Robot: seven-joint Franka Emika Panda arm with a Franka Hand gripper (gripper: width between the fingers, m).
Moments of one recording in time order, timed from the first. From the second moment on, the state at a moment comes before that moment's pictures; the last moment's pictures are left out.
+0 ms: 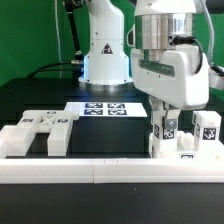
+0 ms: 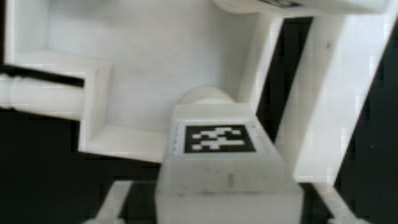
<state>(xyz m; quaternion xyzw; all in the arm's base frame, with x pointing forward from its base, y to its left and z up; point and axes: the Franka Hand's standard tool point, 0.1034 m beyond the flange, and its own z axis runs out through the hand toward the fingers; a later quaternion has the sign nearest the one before) 0.612 0.057 0.069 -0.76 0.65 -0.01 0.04</state>
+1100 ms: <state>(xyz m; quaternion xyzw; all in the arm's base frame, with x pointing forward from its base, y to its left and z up) 0.612 0.064 0.072 -0.88 0.47 -0.02 0.04</state>
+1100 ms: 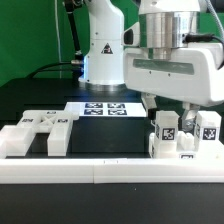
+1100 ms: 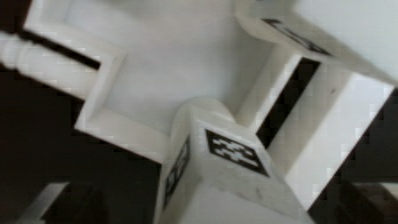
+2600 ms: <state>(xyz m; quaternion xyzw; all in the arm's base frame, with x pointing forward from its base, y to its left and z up) 0.613 0.055 0.070 -1.00 0.01 -0.04 0.01</state>
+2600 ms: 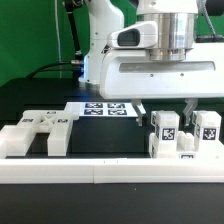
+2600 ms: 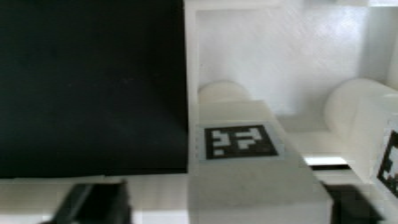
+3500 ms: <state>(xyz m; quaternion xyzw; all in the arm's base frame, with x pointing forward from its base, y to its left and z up) 0.612 0.057 0.069 -0.95 0.31 -0.03 0.03</state>
